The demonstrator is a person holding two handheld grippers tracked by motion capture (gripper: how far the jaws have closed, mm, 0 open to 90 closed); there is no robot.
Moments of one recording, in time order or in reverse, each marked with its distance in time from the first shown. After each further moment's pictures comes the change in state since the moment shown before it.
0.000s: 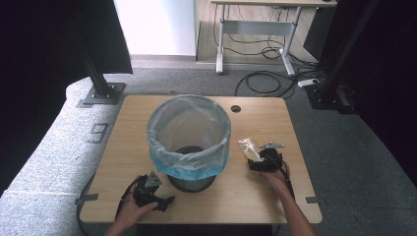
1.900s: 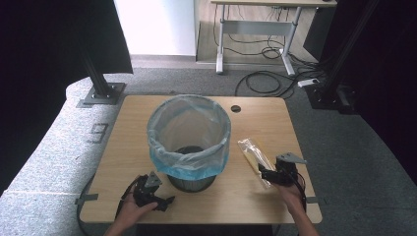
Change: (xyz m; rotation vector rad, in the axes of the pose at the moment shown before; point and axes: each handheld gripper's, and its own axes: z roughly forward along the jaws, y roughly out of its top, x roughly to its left) left arm 0.000 0.000 0.000 0.000 0.000 0.001; right arm 0.003 -0.025 -0.081 -0.189 0.021 0.064
